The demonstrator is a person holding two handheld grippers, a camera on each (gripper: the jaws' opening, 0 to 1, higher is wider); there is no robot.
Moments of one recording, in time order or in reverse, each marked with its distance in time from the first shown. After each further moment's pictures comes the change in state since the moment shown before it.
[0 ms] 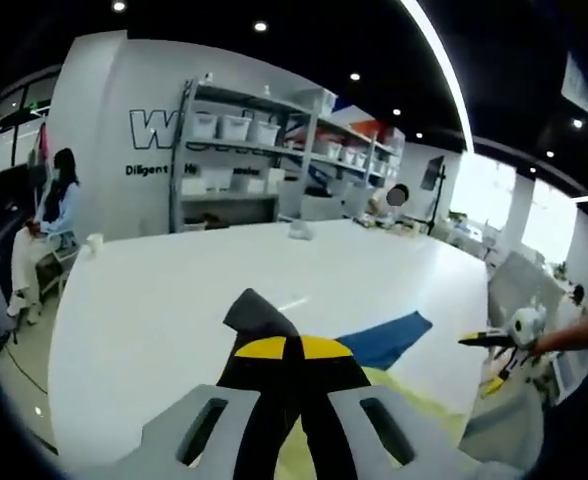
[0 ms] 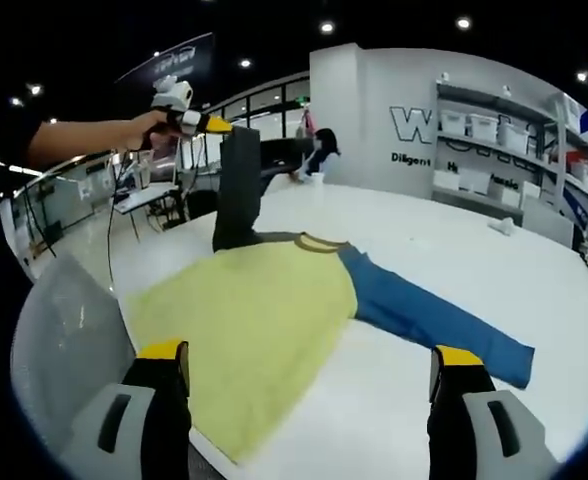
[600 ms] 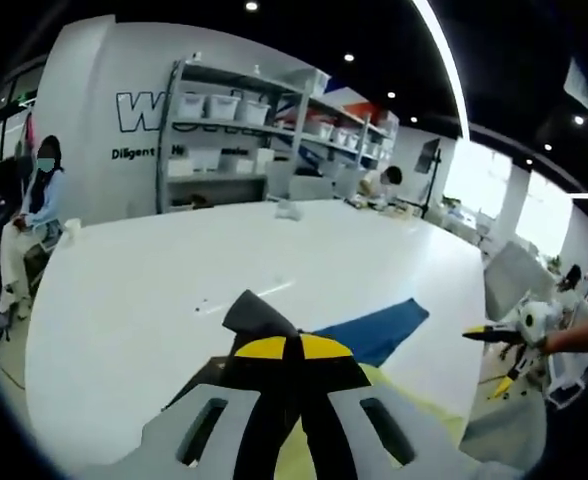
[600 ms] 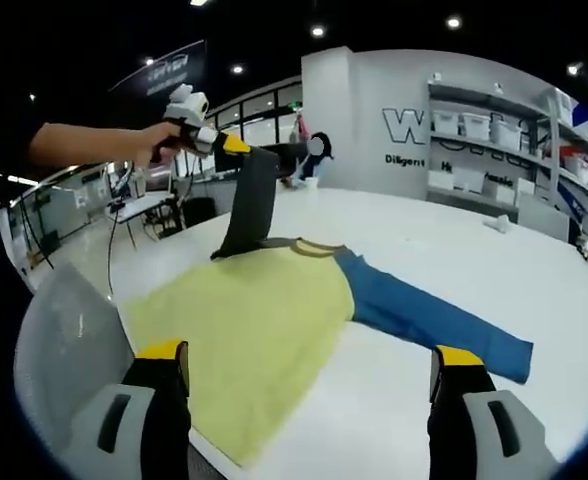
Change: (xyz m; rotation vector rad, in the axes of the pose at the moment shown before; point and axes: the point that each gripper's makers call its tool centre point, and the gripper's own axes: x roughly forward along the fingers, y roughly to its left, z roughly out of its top) left arm 0.058 -0.028 -0.028 -0.010 0.088 -0.027; right arm -0.004 -0.003 0.004 0.026 -0.019 -0.015
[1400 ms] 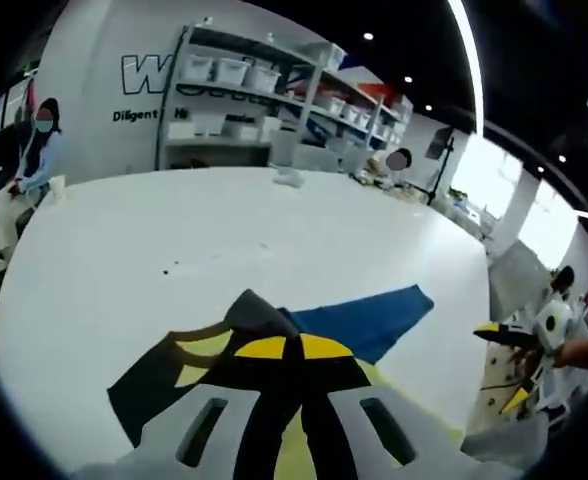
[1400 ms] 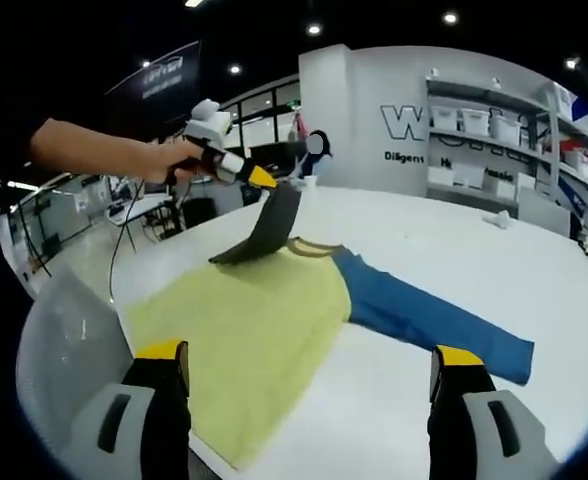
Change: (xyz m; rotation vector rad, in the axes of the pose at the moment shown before) left arm 0.071 -0.028 -0.050 -0.091 0.118 -0.007; right arm 0.004 -0.010 0.003 0.021 0.006 0.008
